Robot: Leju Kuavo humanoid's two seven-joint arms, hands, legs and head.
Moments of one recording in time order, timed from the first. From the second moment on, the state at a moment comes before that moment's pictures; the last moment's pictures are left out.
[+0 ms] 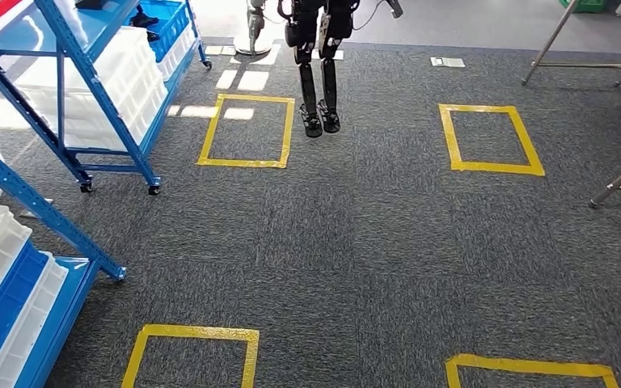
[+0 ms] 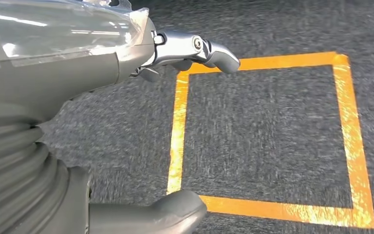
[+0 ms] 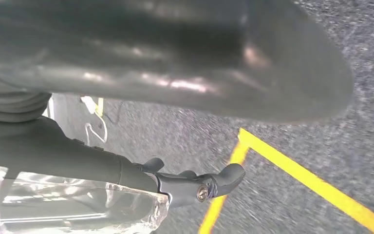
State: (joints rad) left arm -0.08 -0.13 0.89 -0.21 -0.86 0.33 -0.39; right arm -0.05 0.07 -0.89 -0.21 1.56 -0.29 0.13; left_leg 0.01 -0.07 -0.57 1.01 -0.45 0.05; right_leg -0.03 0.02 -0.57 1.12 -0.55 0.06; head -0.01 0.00
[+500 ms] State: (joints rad) left arm -0.07 -0.13 0.89 -0.21 -0.85 0.33 -0.39; right arm -0.05 0.07 -0.84 -0.21 1.56 -0.27 0.11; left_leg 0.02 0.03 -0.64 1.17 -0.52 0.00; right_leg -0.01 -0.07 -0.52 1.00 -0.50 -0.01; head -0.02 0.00
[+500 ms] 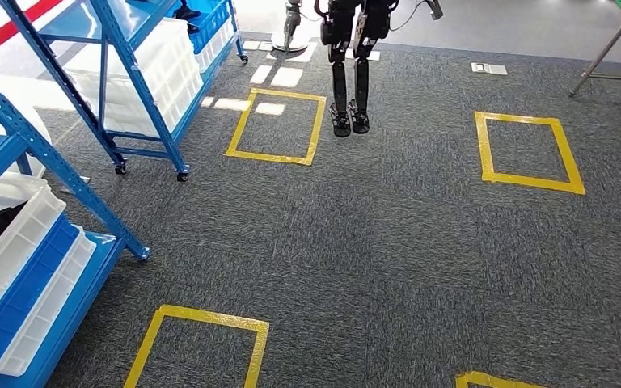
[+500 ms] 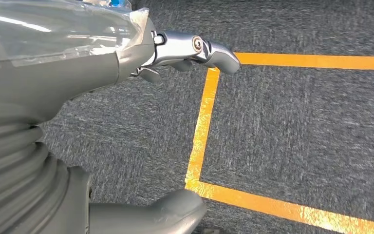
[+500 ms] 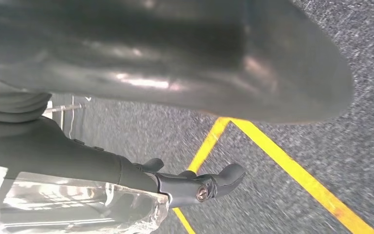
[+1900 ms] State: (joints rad) left arm -0.08 -0.13 0.89 -0.21 -0.88 0.33 -0.36; right arm -0.05 0.07 -0.82 -0.21 1.56 -0.25 0.15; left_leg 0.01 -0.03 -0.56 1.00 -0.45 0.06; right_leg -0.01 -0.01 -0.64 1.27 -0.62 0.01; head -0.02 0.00
